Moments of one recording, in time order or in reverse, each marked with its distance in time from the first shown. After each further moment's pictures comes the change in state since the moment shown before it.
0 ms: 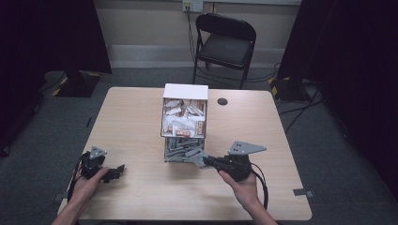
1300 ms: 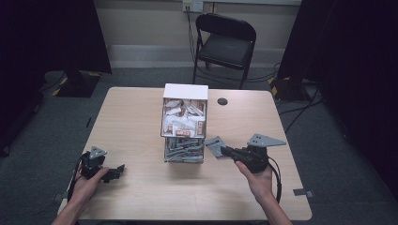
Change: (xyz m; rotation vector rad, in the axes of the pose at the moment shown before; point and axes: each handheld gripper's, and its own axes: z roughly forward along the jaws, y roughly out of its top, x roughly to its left) left arm 0.000 0.000 0.000 0.000 -0.001 -0.001; right arm -0.035 0.005 -0.032 -0.041 -0.112 0.036
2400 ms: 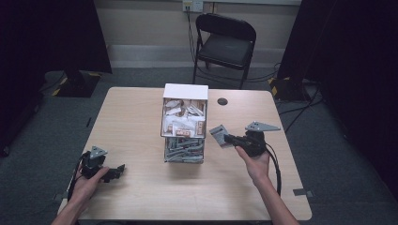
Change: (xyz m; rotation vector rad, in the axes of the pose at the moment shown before) left arm 0.000 0.001 0.001 0.000 -0.012 0.006; right arm -0.049 0.004 0.032 0.057 -0.103 0.049
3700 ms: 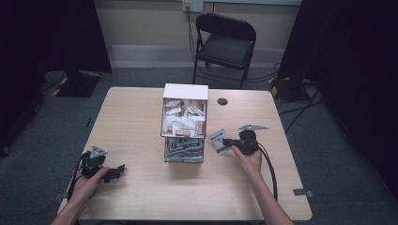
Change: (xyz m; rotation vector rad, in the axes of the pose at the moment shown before) left arm 0.000 0.000 0.000 0.000 -0.001 0.000; right arm -0.044 -0.035 0.052 0.143 -0.063 0.127
